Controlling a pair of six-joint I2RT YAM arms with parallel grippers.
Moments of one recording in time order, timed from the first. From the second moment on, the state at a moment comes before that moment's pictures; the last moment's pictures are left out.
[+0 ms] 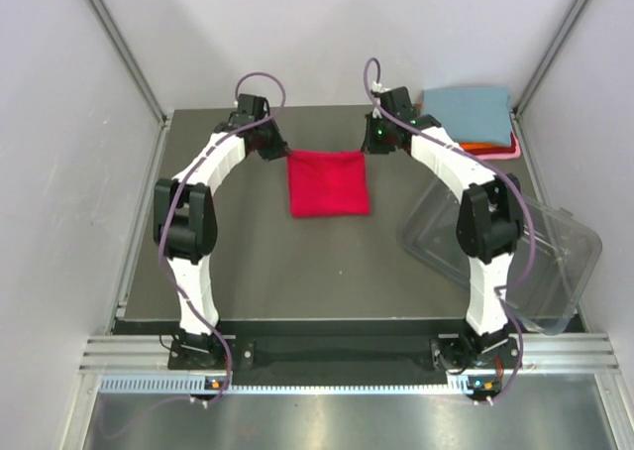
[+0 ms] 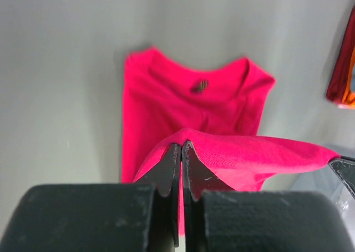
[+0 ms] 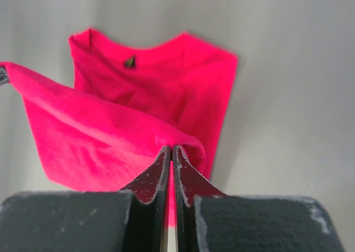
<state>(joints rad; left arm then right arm) -0.23 2.01 1.70 -0.49 0.19 -0.68 0.40 2.01 1.76 -0.52 -0.12 0.33</state>
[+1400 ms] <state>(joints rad) -0.09 2.40 1.96 -0.16 0.36 -0.65 0.25 2.41 2.06 -0.32 -0.34 0.36</state>
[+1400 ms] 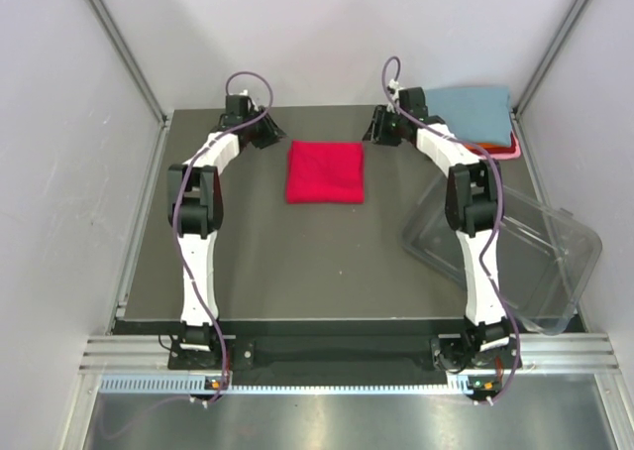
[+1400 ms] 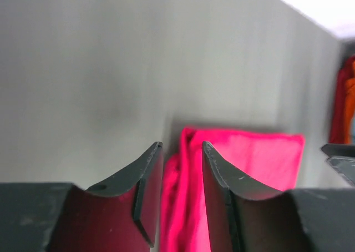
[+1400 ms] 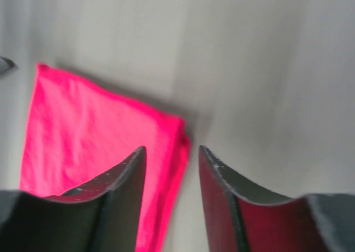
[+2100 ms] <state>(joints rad) -0.22 2.01 1.42 -0.32 0.42 -0.46 0.28 2.11 1.60 -0.45 -0.51 0.28</state>
